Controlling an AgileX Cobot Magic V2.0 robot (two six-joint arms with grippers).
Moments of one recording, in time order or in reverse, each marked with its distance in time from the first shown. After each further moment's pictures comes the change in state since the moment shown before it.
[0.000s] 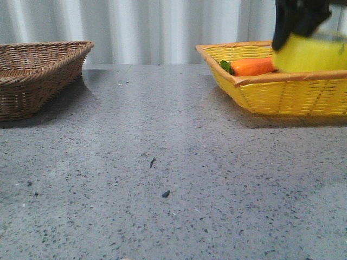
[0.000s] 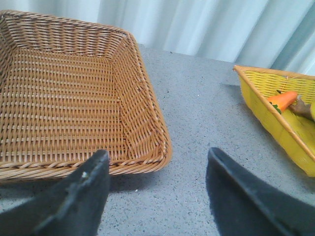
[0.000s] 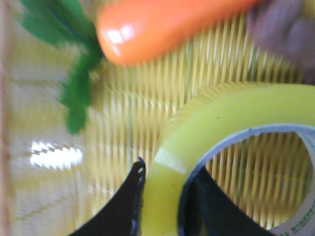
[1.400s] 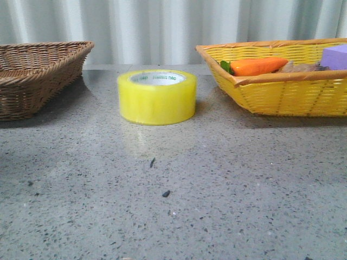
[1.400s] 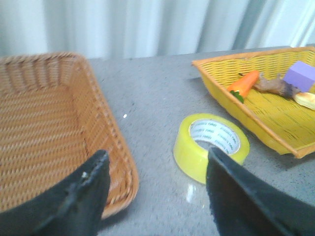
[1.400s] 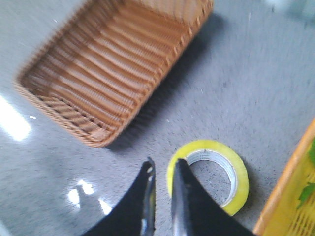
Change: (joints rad) left arm -0.065 0.161 -0.201 -0.127 0.095 0.313; right arm 0.419 -0.175 -0.322 0.038 0.058 -0.010
